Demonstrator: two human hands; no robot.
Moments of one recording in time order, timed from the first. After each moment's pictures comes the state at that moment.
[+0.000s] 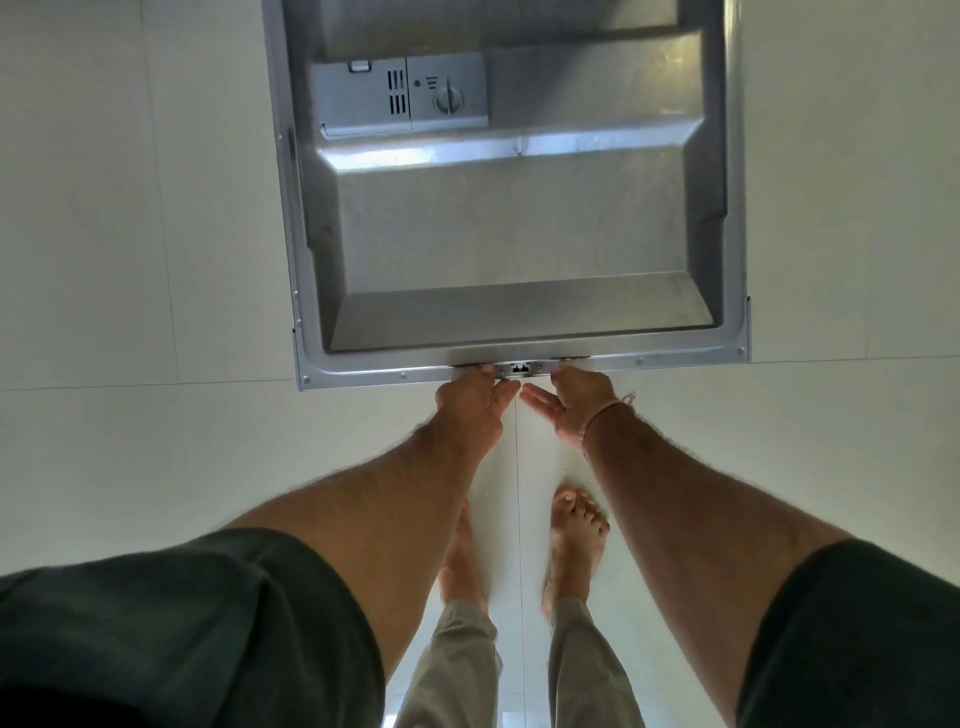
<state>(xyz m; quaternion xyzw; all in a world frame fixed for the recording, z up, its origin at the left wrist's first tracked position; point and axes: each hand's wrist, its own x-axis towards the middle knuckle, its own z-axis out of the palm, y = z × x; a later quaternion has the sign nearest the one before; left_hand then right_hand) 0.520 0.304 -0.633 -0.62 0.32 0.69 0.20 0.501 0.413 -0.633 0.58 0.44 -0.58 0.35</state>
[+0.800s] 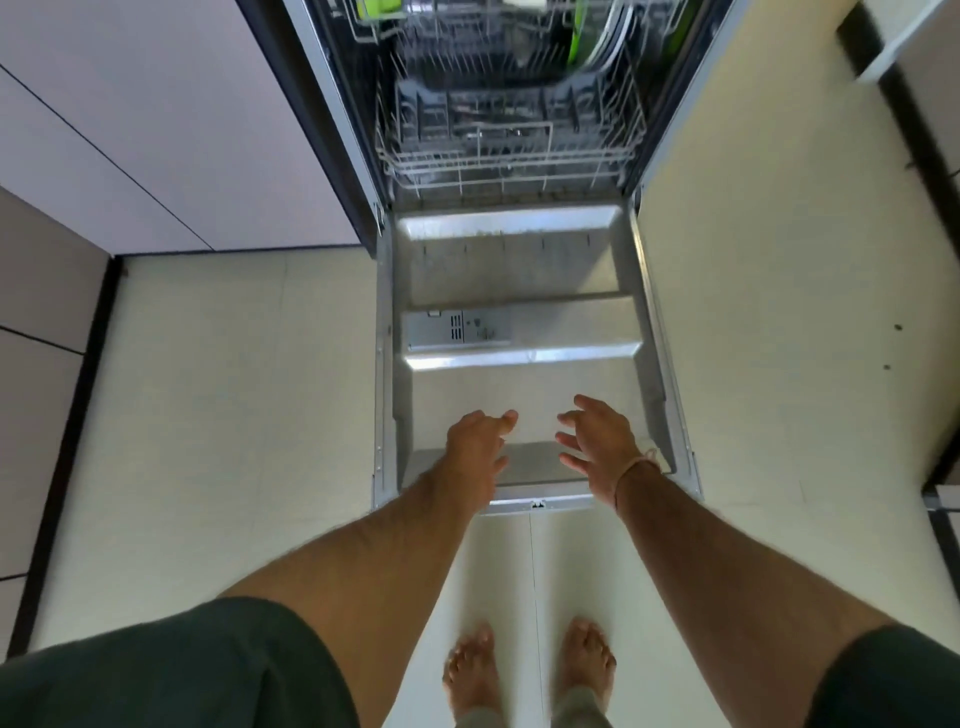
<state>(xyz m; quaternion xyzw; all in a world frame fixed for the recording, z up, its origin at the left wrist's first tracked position) 0.439 0.248 -0.440 -0.48 0.50 0.67 0.28 0.427 0.383 -0.430 0.41 0.61 -0.63 0.26</state>
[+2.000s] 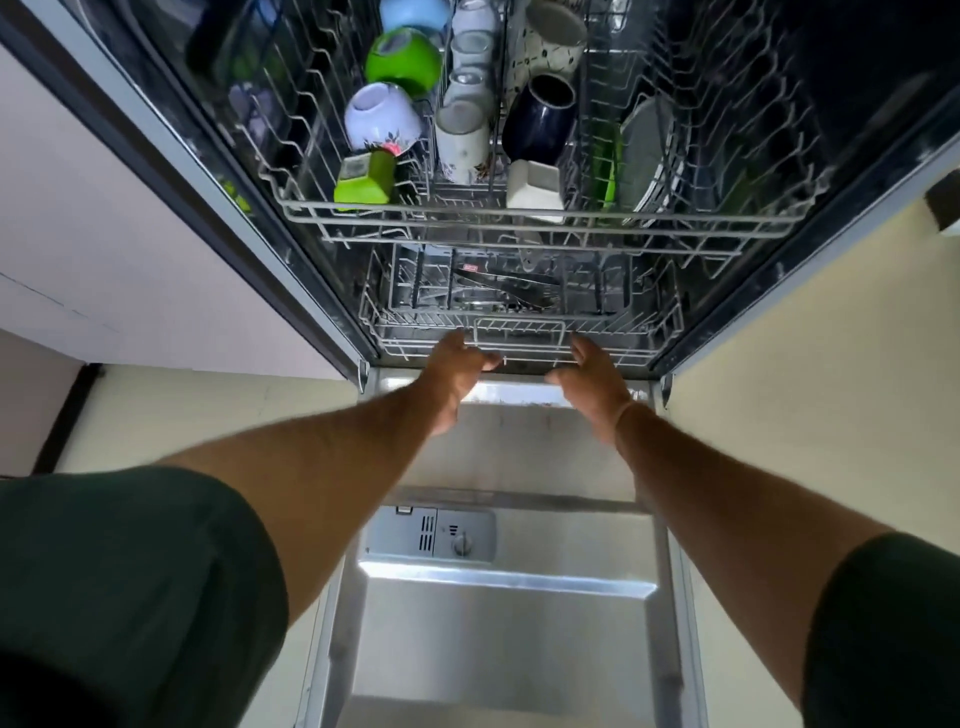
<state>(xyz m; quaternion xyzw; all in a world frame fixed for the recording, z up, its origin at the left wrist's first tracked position) 0.027 0.208 -0.416 -0.35 0.67 0.62 0.19 -0.004 0.368 -0.455 0.13 0.78 -0.55 0.26</state>
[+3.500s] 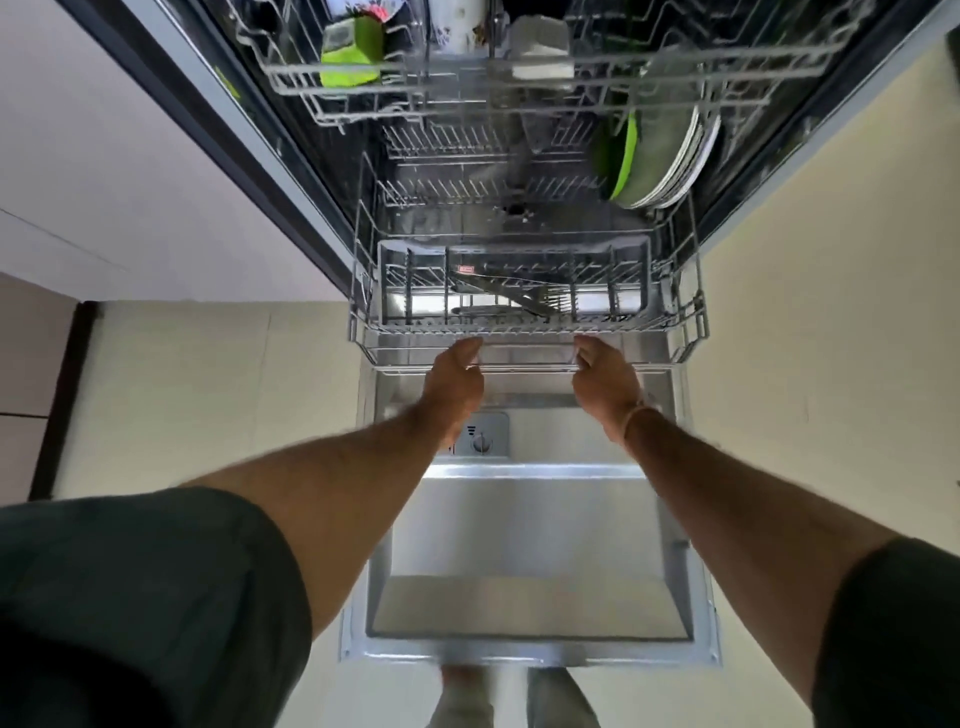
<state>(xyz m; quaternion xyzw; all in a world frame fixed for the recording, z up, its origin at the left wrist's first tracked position) 0.148 0.200 -0.494 -0.29 0.76 0.54 0.19 0.113 0.384 -0.503 0.15 0.86 -0.41 0.26</state>
